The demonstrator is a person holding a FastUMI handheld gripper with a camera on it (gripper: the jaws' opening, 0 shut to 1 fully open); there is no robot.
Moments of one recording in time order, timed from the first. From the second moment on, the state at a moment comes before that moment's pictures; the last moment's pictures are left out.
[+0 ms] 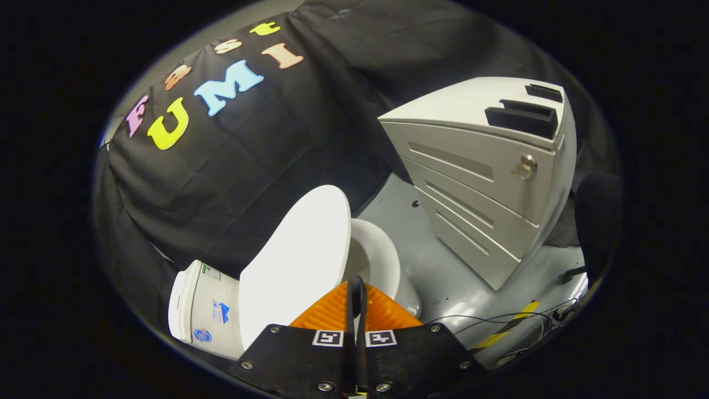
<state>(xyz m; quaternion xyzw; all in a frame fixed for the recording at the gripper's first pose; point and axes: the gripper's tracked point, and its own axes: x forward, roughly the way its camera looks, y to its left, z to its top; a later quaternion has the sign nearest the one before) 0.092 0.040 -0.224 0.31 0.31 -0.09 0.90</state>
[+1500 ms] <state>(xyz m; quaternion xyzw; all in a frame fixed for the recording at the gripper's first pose) 0.094 0.134 -0.059 0.12 0.16 -0.01 0.98</state>
